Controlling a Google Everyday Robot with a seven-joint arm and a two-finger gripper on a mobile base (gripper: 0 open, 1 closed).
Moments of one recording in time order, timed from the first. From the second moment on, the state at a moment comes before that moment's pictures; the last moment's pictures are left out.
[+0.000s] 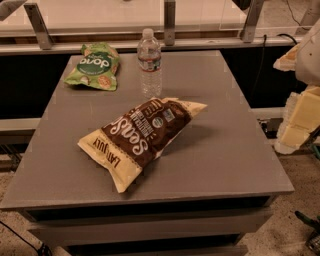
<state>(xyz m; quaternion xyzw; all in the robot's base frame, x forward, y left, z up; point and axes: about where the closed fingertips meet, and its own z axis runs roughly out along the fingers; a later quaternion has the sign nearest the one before) 0.438 -0.217 0.976 -0.60 0.78 -0.03 0.16</state>
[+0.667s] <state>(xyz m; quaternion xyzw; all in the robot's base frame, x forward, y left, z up) 0.461 -0.218 0.984 -0.60 0.78 -0.03 0.18</state>
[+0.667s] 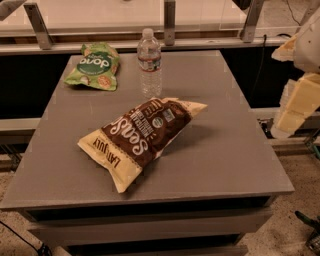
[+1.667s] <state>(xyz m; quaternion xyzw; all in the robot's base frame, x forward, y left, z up) 0.584 -0.162 1.020 -0.56 0.72 0.14 0.39</state>
